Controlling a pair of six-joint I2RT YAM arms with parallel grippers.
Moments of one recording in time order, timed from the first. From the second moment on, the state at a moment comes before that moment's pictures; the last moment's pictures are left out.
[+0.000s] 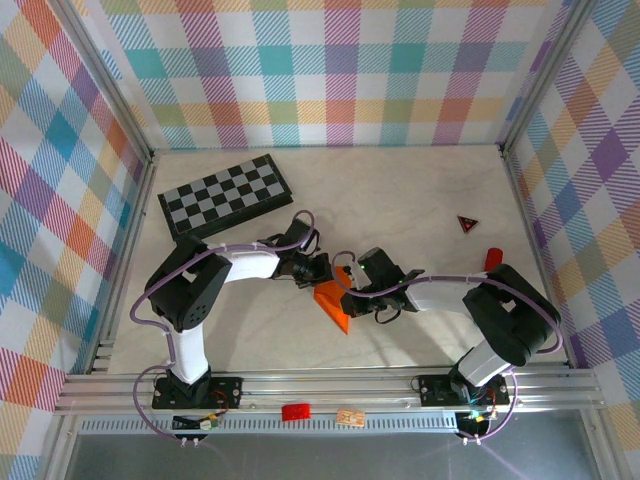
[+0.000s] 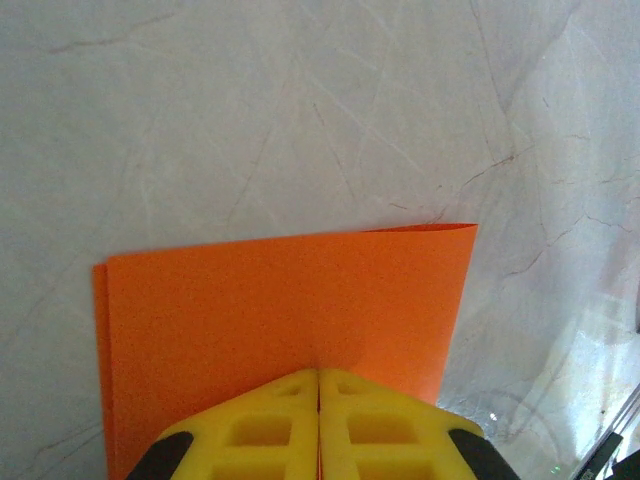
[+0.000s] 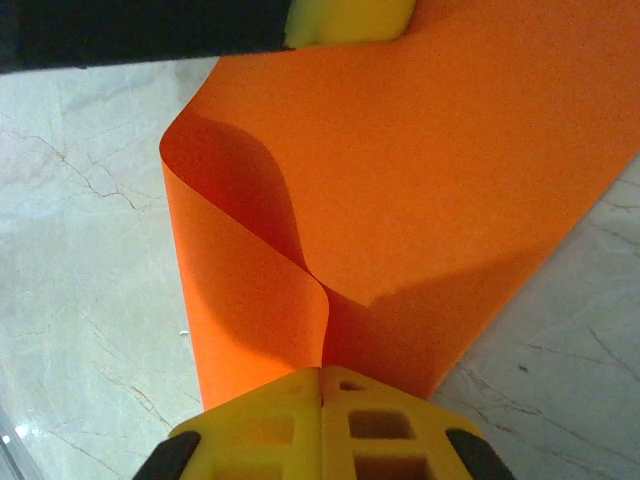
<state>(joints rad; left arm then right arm) -0.64 1.87 1.00 -0.13 0.42 -0.81 0.74 1.56 0.62 -0.06 -0.39 0.41</state>
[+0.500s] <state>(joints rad) -0.64 1.87 1.00 -0.14 0.41 -0.81 0.74 1.58 0.63 -0.05 -0.40 0.41</state>
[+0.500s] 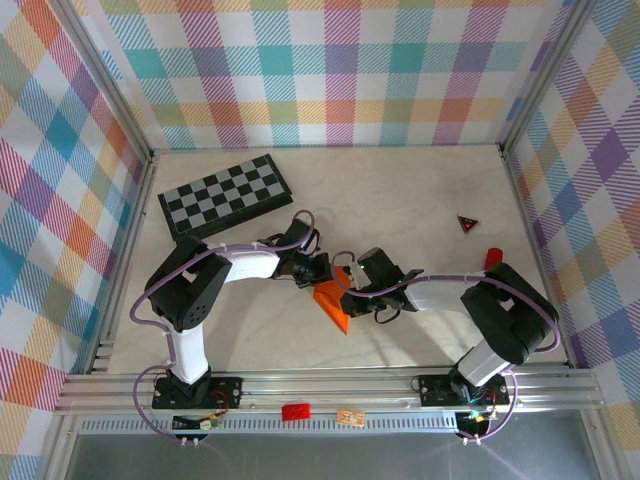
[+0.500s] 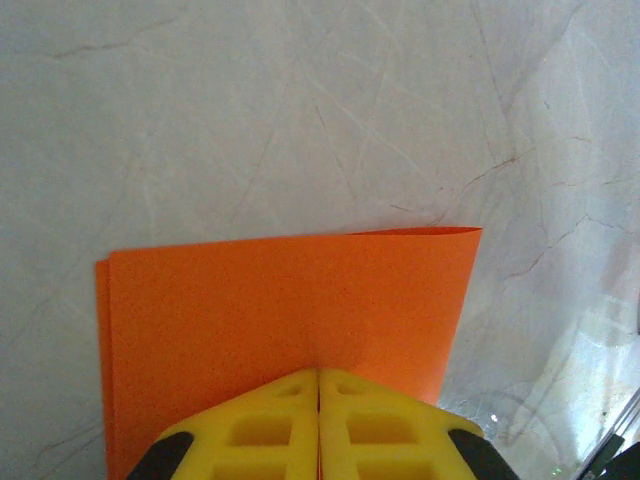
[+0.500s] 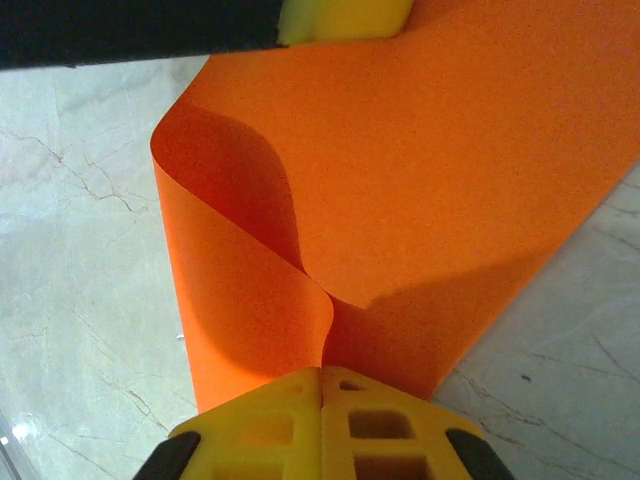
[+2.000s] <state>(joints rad) -0.71 1.57 0.64 0.14 0.40 -1.15 0.74 1.60 0.62 0.02 -0.36 0.46</state>
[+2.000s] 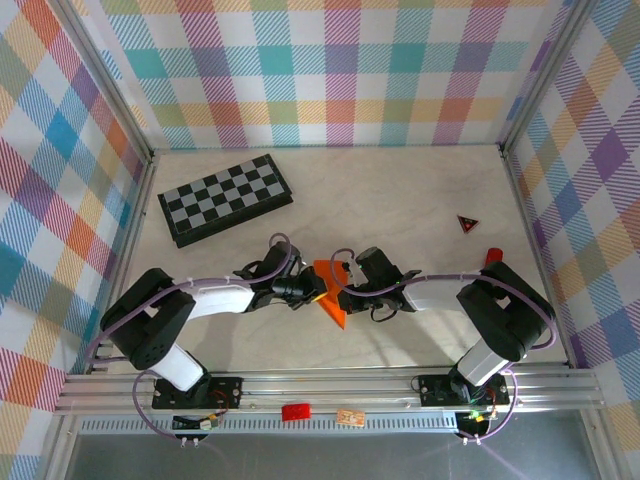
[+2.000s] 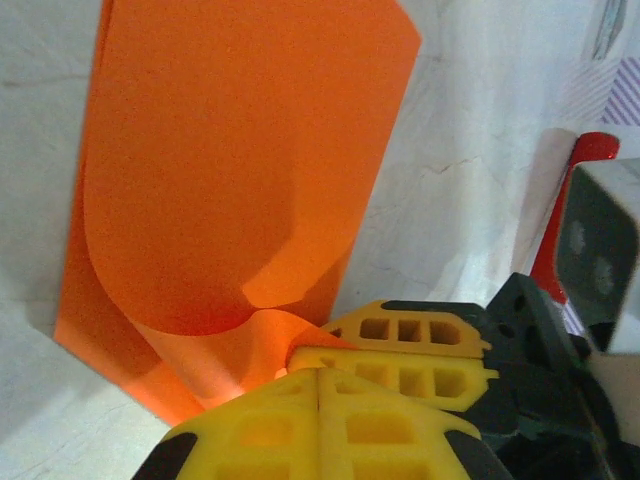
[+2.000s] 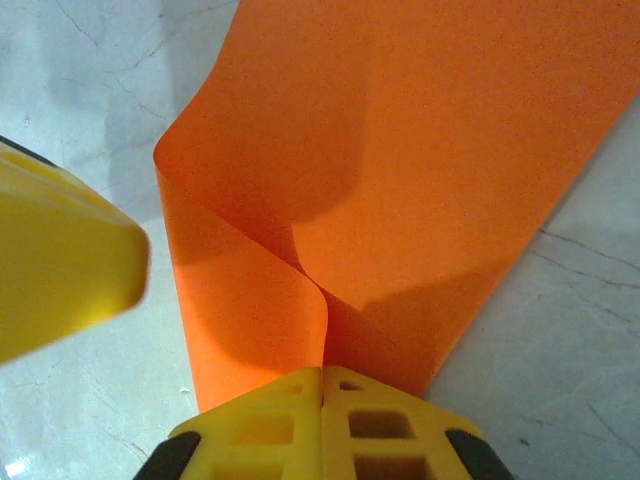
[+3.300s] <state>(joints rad) -0.74 1.64 0.69 0.00 0.34 -1.07 0.74 1.60 0.63 0.02 -0.35 0.46</state>
